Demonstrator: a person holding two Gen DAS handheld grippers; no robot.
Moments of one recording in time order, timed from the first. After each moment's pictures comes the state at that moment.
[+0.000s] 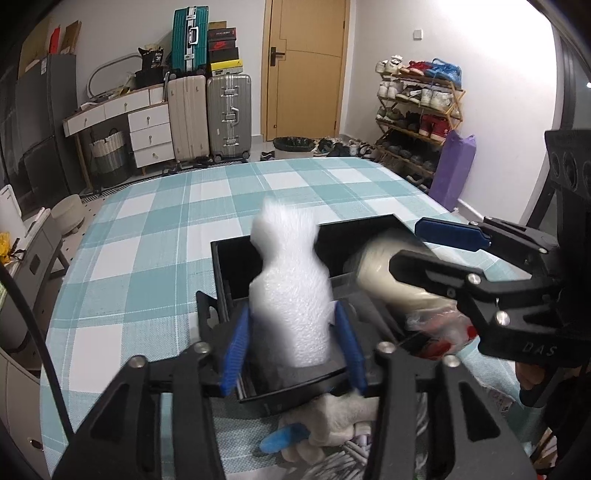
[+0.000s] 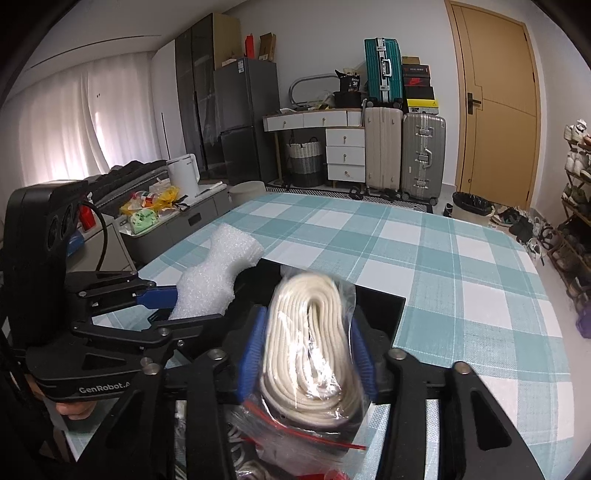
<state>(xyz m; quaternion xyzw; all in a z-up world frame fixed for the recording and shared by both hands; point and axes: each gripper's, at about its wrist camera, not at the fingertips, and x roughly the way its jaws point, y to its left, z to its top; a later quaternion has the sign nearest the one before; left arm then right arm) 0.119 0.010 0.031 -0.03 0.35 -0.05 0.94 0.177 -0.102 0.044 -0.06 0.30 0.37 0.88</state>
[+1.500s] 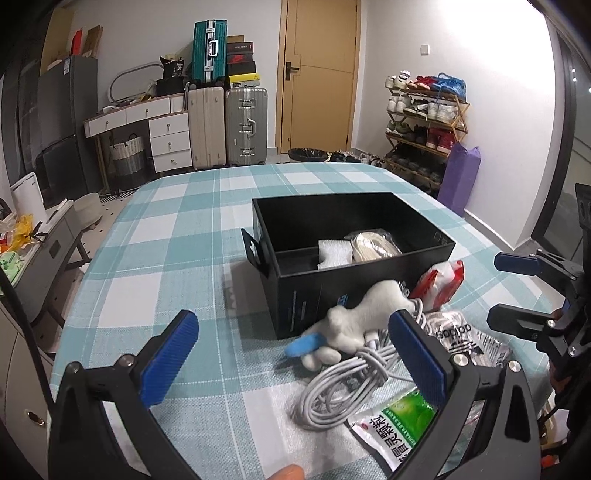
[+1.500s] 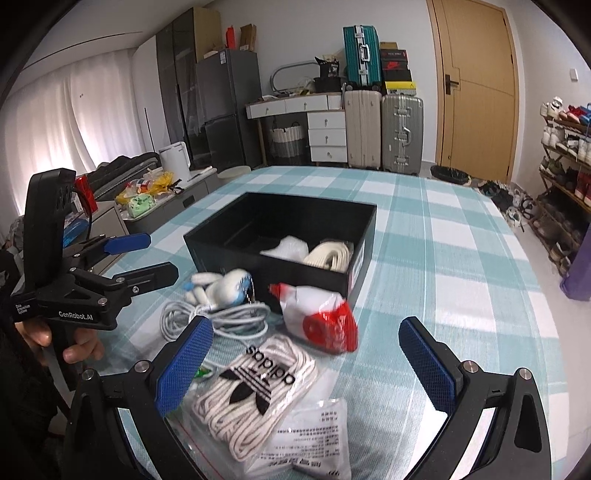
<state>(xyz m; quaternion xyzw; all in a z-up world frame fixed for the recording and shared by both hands) 0.047 0.024 0.017 -0.03 0.32 -0.01 0.95 0.090 -0.156 0.026 -0.05 0.34 0.33 0.88</state>
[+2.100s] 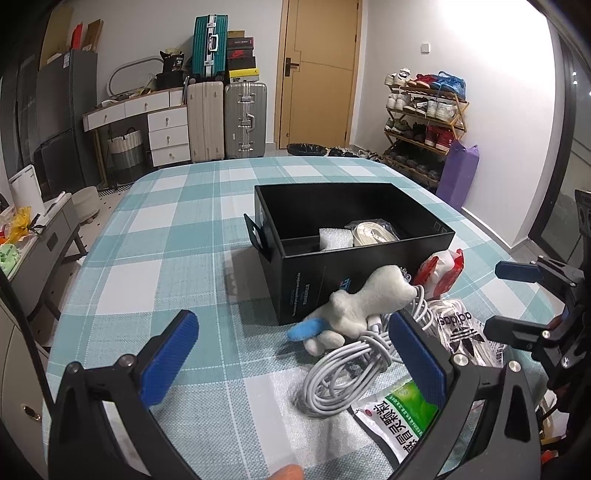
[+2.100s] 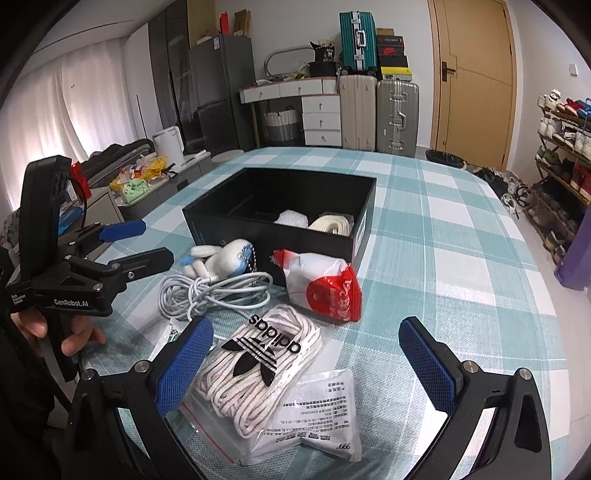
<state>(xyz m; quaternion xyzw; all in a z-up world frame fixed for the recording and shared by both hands) 0.040 0.028 0.010 -0.04 0.33 -0.02 0.94 0.082 -0.150 0.017 -0.06 0.37 0.31 0.87</state>
